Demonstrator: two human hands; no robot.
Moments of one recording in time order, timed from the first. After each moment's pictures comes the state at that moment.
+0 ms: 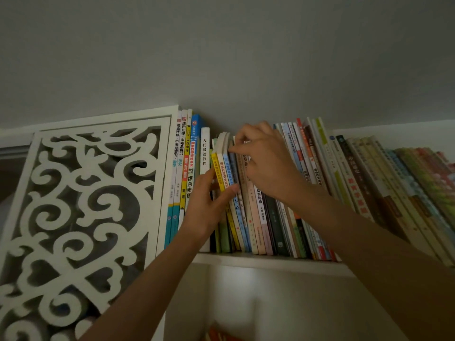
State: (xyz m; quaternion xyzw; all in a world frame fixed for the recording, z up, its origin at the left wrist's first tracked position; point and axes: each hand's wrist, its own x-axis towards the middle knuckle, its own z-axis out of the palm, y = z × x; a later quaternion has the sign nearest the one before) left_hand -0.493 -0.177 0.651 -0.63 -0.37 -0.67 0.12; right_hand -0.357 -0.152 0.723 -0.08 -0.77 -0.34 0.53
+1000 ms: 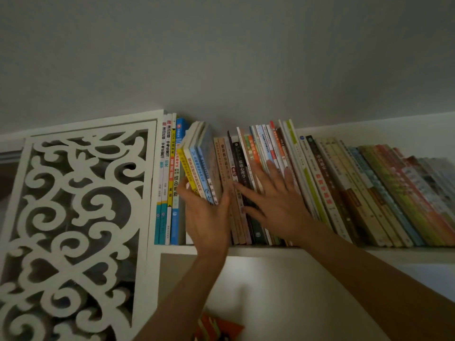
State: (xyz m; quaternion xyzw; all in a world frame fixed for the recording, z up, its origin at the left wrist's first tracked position) left_hand -0.422 -0.183 0.624 -0.40 -0.41 -0.79 0.22; right_hand -0.318 -0.071 0.651 -0.25 -0.71 -0.49 0.44
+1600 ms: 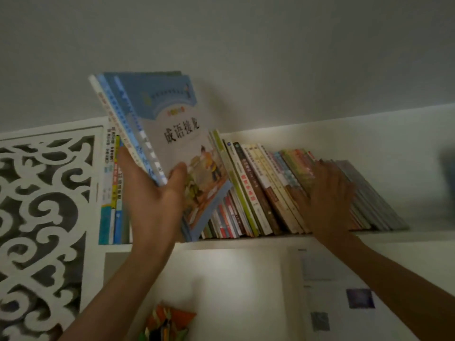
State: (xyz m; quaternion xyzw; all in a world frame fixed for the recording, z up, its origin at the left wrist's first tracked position) left_hand -0.318 -0.250 0.639 -0.51 -0.26 -0.78 0.25; right_hand -0.132 -0.044 0.622 -0.40 -0.60 -0.24 0.65
